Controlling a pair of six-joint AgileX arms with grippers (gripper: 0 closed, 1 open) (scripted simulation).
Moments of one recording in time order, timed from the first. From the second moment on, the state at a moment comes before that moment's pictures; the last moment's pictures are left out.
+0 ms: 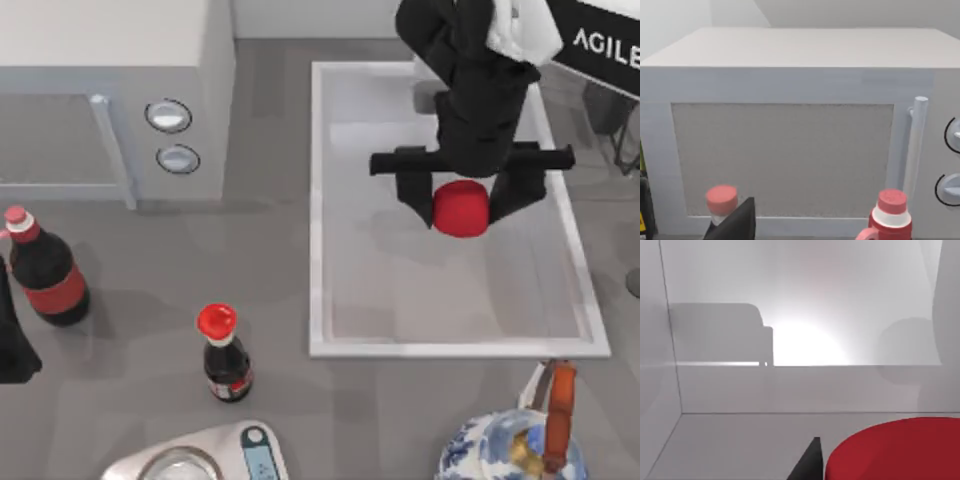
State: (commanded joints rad) left arm 0.00 0.00 0.00 0.00 0.00 0.00; right arm 0.48 2.22 1.92 -1.25 0.03 0.49
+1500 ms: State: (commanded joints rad) left arm 0.00 0.00 0.00 0.00 0.00 0.00; right arm 0.03 1.59 1.38 -1.38 0.00 0.03
